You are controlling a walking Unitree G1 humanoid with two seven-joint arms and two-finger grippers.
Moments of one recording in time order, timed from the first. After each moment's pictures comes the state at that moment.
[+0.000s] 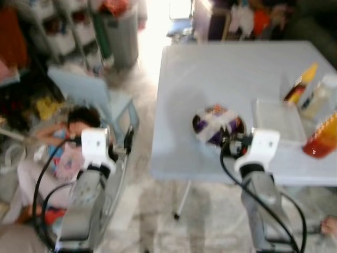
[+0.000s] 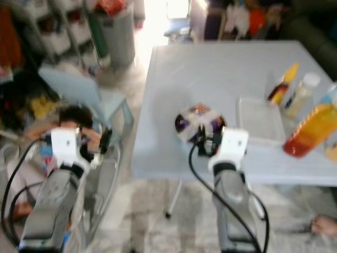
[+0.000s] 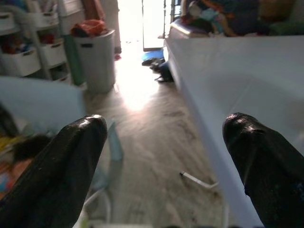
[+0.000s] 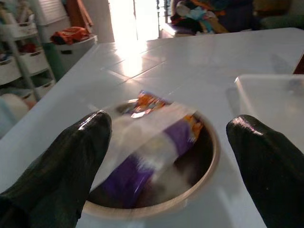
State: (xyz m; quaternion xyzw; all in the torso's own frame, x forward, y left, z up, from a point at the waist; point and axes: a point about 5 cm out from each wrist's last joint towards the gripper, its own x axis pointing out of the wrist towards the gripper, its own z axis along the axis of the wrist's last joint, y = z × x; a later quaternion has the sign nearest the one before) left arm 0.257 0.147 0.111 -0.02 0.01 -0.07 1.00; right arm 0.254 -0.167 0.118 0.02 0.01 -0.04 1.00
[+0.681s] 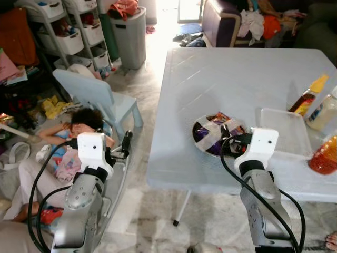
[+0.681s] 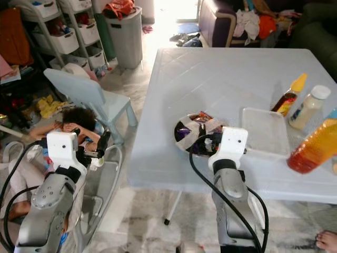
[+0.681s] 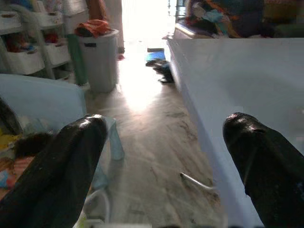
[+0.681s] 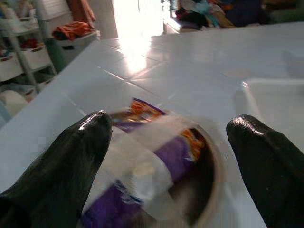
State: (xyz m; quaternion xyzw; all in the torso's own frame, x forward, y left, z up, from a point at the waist) left arm 0.248 0.156 0.110 -0.01 0.02 -0.09 1.00; right arm 0.259 -0.167 0.112 0.04 0.03 -0.06 1.00
